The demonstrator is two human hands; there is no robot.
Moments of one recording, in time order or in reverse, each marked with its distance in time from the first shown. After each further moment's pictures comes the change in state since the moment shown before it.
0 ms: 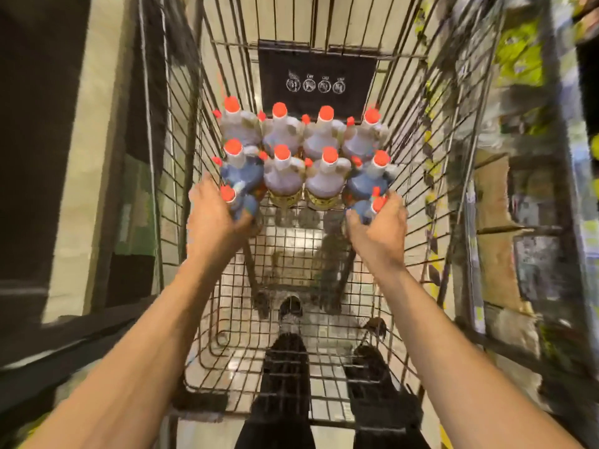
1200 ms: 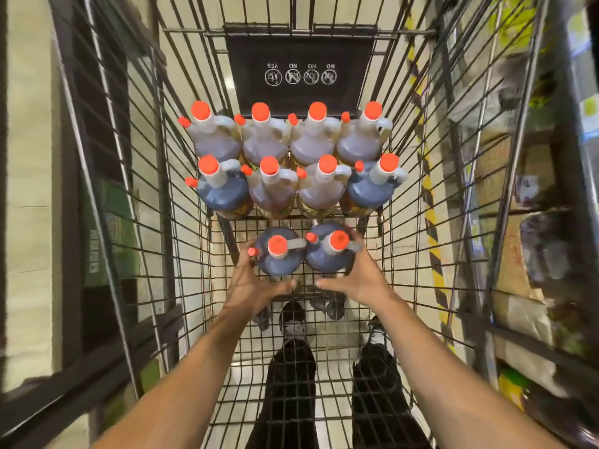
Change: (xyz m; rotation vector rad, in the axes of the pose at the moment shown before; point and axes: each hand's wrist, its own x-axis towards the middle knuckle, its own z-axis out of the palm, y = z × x) left_hand -0.002 -0.063 0.119 -0.523 -0.472 -0.156; right_hand 0.014 0.073 0.063 0.297 -0.567 0.108
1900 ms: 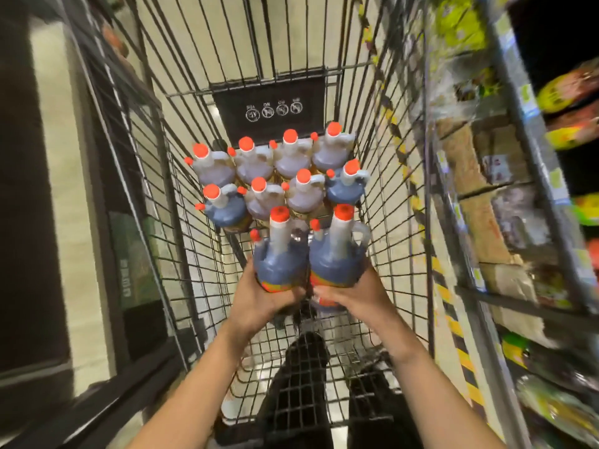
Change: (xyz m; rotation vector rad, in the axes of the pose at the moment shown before) left_hand -0.087 0.078 -0.022 -0.133 -0.152 0.074; right_hand -0.111 -0.040 0.009 0.287 0.205 -0.006
